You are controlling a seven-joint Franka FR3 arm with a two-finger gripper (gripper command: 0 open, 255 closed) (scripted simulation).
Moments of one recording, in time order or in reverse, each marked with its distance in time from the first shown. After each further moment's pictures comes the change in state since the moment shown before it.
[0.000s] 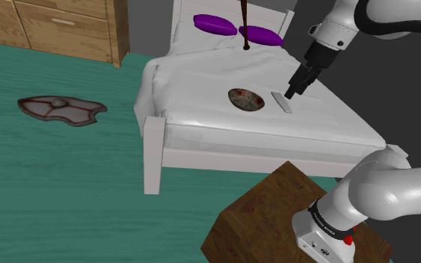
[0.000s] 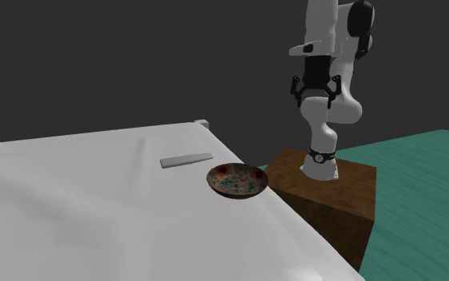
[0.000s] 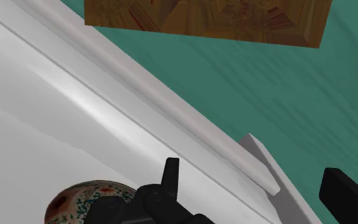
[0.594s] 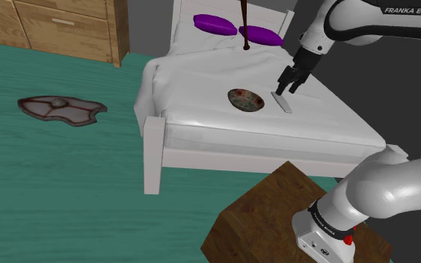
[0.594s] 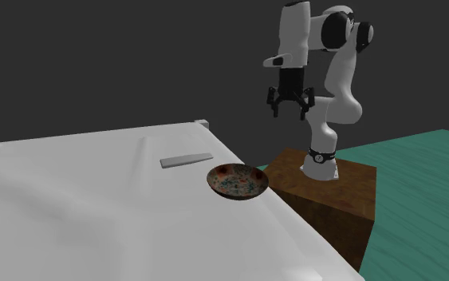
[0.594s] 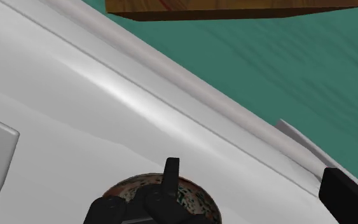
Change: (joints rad) arm -0.063 0.199 -0.080 0.047 -0.043 0.144 -0.012
